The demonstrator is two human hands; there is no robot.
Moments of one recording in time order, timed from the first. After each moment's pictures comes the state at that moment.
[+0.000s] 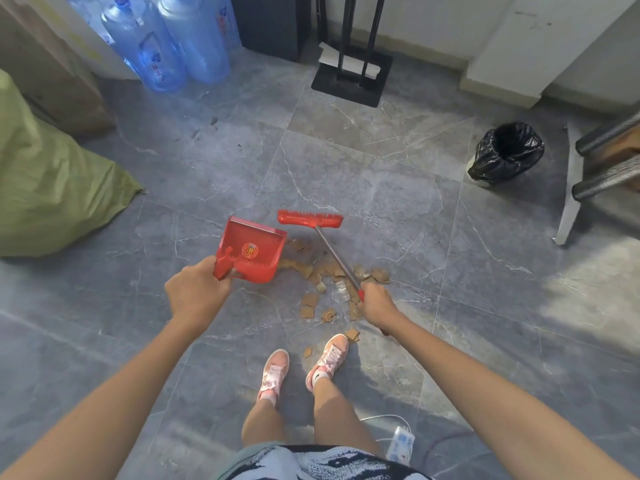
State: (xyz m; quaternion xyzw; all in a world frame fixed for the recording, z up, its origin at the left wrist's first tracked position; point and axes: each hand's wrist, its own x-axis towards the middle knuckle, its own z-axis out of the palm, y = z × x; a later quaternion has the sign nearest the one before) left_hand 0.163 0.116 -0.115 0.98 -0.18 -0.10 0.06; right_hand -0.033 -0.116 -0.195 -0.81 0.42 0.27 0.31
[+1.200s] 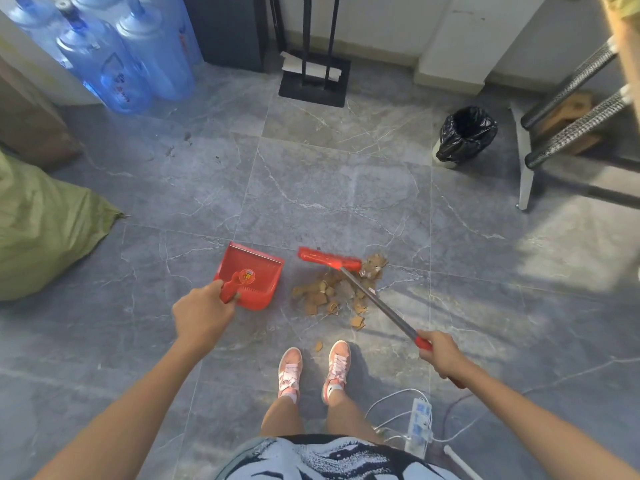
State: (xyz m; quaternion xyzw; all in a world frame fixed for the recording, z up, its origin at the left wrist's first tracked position) left_hand 0.173 0.203 -0.118 0.95 -0.27 -0.16 0.03; right_hand -0.189 -0.033 -0.164 -0.74 0.51 0.28 0.34
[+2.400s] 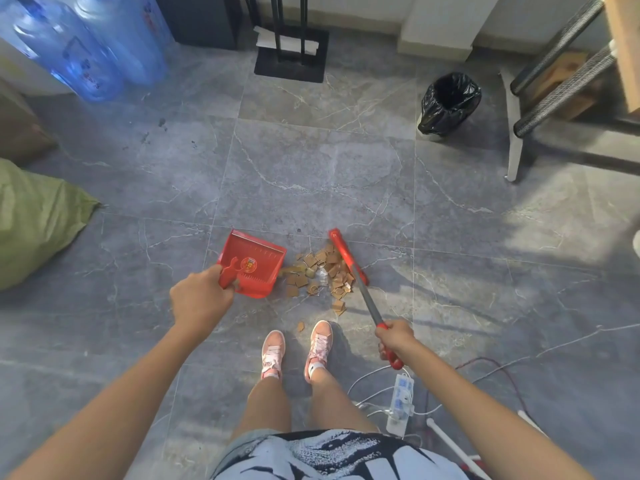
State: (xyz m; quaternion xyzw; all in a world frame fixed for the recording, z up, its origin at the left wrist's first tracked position) left_hand 0.075 0.139 -0.120 0.94 -0.30 -0.14 0.02; right_hand -0.225 -0.029 -0.207 -0.44 0.70 0.15 0.54
